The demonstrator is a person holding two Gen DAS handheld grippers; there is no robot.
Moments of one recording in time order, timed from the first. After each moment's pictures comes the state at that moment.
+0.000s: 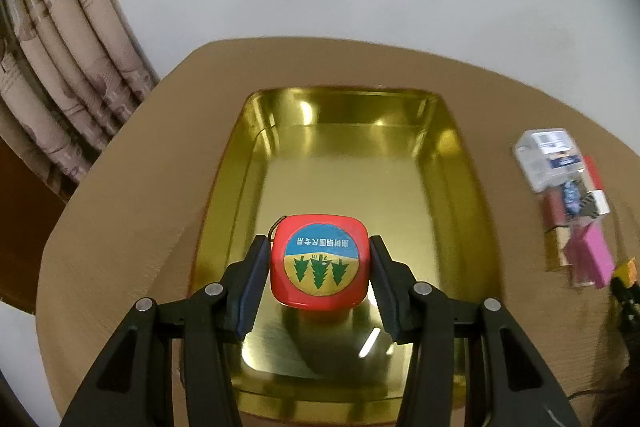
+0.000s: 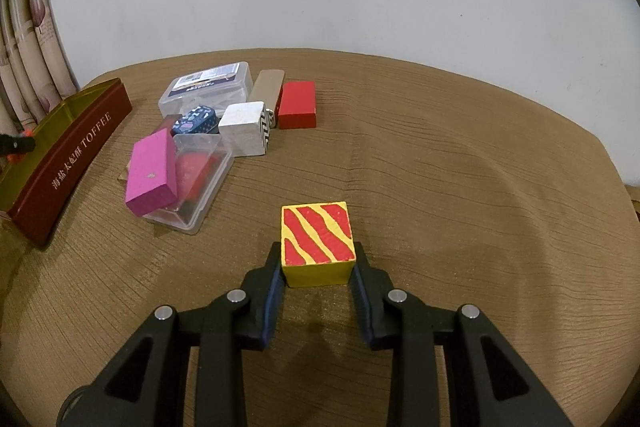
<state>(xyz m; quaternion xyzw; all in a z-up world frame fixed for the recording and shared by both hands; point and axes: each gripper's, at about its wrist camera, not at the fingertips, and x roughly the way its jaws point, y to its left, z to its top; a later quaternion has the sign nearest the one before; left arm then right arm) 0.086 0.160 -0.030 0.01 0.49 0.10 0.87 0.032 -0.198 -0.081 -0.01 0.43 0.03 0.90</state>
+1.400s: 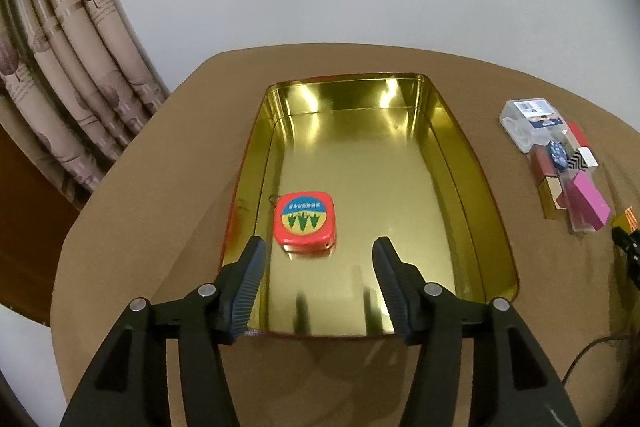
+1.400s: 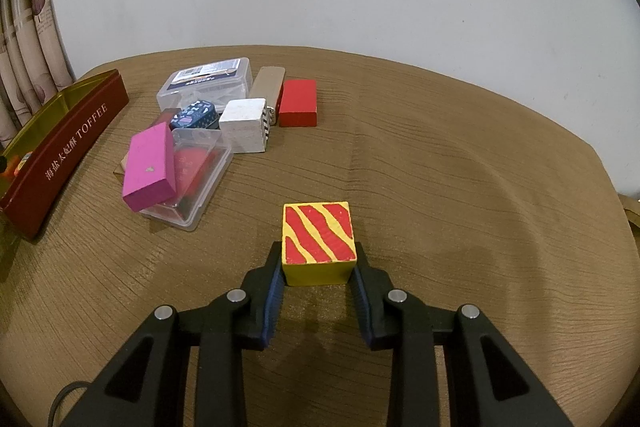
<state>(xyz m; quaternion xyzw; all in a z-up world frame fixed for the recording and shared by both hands) 0.035 0.161 -0.020 0.04 0.47 0.09 0.88 0.031 -0.195 -0.081 -0.03 0.43 0.02 0.90</state>
